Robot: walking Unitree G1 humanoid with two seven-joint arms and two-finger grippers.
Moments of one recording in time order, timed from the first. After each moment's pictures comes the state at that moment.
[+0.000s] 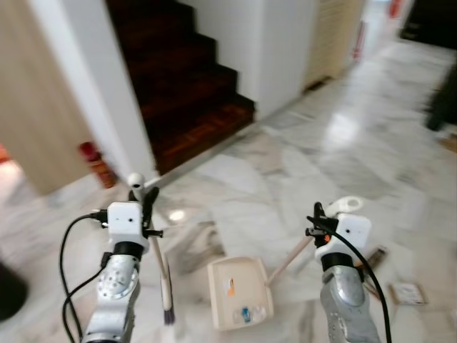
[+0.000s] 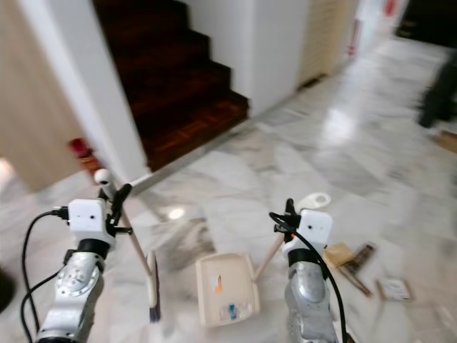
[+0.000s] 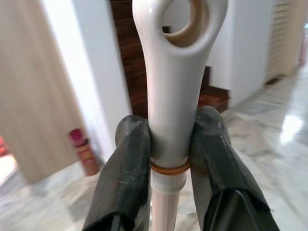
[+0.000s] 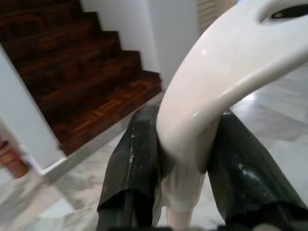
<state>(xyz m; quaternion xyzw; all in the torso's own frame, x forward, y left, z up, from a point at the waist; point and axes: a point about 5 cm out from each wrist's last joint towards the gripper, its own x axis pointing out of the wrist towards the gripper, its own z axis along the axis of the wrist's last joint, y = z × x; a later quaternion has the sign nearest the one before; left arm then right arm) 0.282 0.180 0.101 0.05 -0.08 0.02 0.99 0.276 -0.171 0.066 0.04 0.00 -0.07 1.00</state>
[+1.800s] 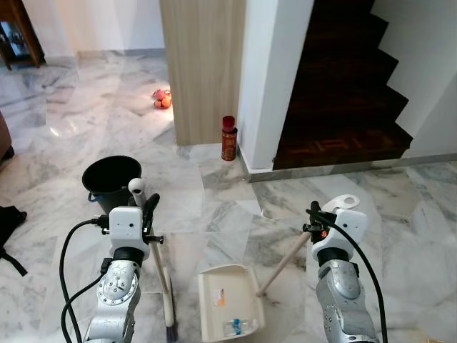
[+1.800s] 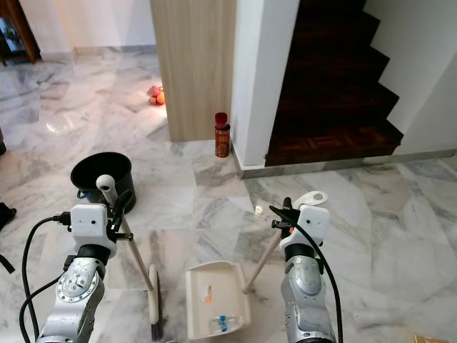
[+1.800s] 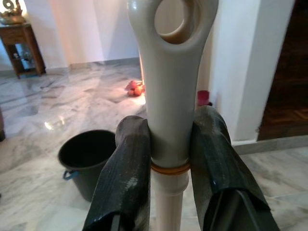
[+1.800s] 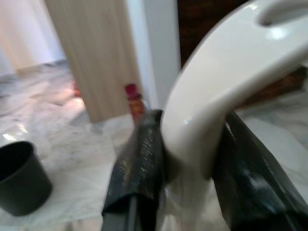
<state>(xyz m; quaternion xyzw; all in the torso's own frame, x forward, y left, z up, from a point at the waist) 0.277 0.190 0.093 0.05 -0.06 0.04 1.00 0.290 -0.157 0.072 0.06 0.02 -0.05 1.00</state>
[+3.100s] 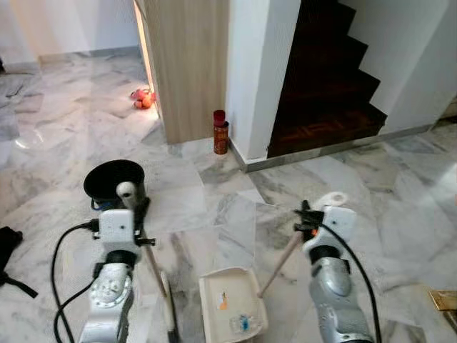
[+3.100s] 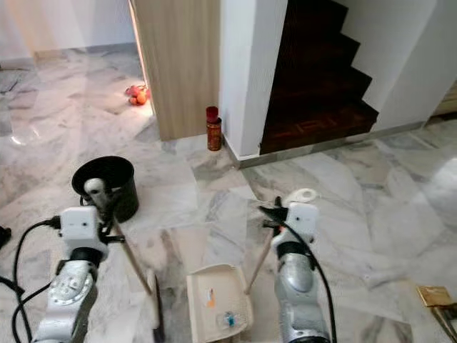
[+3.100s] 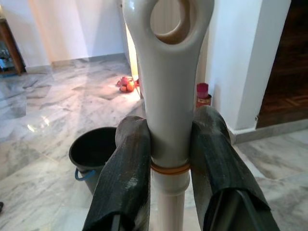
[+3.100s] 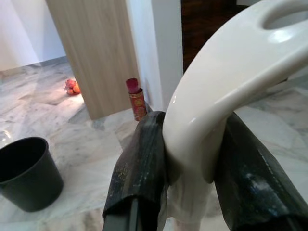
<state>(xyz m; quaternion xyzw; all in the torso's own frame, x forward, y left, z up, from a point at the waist) 0.273 0.193 0.091 0.04 -0.05 0.06 1.00 0.289 -0.150 0.071 0.05 0.02 -0.03 1.00</state>
